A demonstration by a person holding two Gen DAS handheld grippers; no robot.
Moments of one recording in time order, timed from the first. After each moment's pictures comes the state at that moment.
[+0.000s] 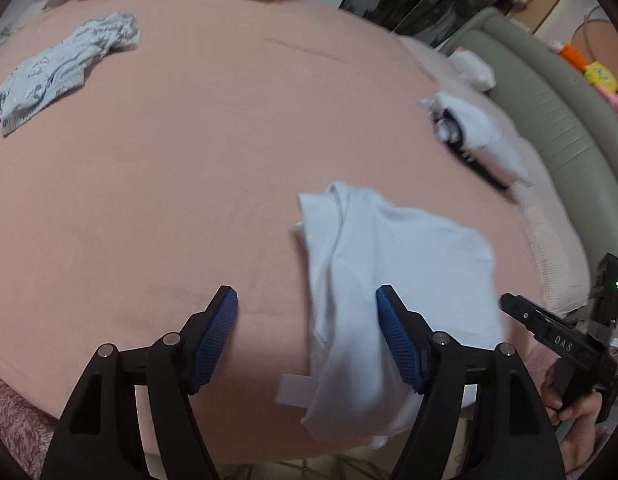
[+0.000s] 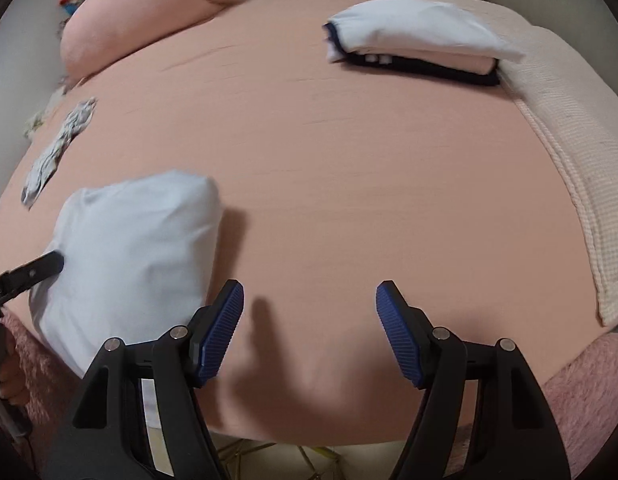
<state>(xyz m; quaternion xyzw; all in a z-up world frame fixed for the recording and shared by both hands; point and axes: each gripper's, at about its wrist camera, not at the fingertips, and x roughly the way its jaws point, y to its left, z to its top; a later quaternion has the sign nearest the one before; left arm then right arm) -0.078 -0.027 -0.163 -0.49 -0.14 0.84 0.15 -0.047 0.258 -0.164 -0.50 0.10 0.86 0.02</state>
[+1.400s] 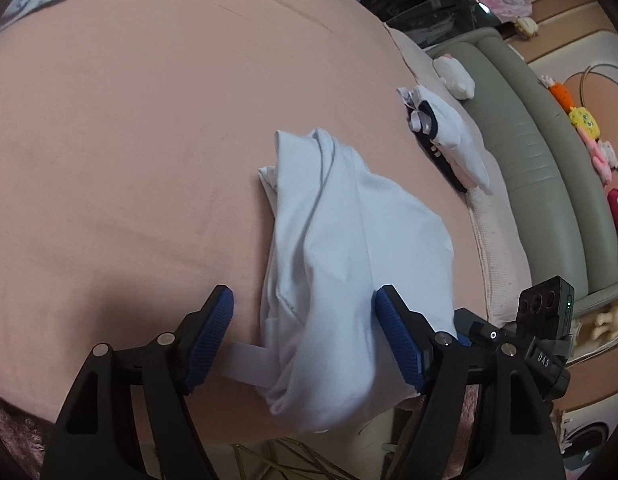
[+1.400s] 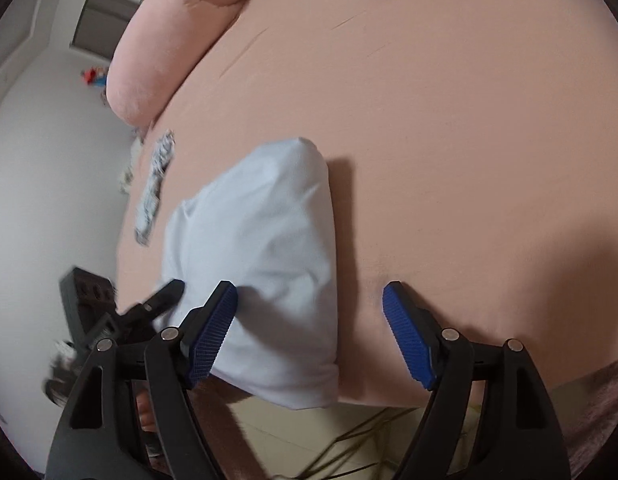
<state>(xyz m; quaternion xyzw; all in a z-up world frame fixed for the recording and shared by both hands) -0.086 -0.022 -0.199 -0.54 -0.25 0.77 0.22 -0.034 0.272 -0.195 -0.52 0.31 0.78 -0.12</state>
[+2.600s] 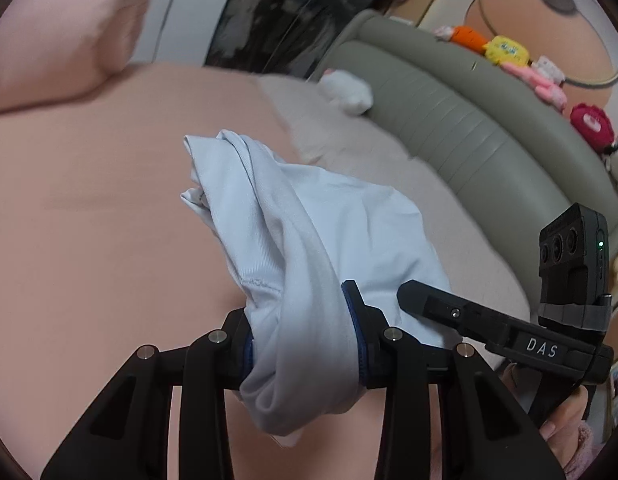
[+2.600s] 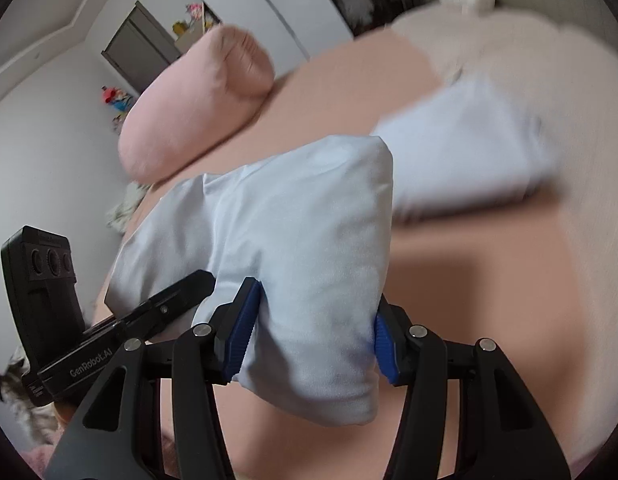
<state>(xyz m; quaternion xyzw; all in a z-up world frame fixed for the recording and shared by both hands) -0.233 0.195 -0.026 -0.39 -0.10 0.86 0.32 -0.144 0.402 -0.030 -0.40 0.23 0.89 -0.06</state>
